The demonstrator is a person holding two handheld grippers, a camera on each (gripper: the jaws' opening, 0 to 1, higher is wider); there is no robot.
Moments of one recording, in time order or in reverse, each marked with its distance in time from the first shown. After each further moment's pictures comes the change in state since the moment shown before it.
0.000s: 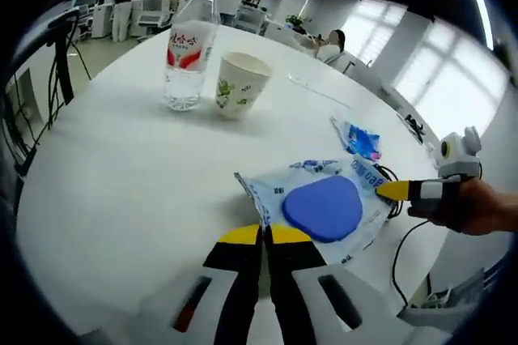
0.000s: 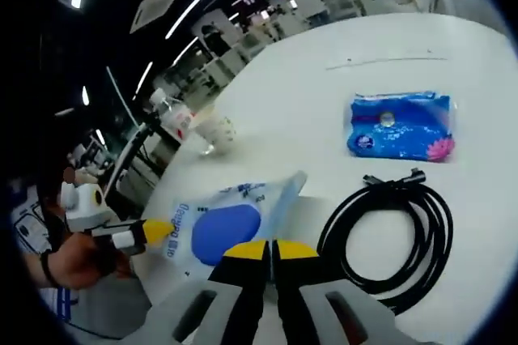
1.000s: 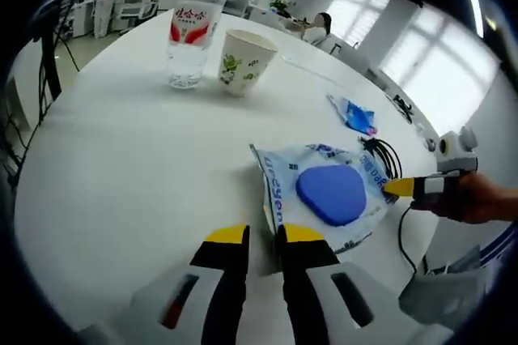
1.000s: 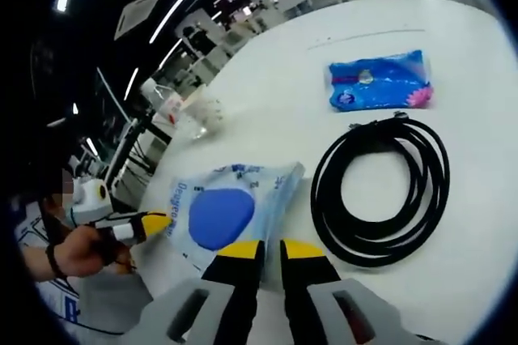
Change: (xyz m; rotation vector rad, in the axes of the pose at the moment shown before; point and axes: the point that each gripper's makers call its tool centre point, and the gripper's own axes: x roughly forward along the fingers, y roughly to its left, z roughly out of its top) left arm -0.007 0.024 -0.027 0.045 0.083 -0.073; right arm -0.007 -0.003 -0.041 0.075 0.023 -0.034
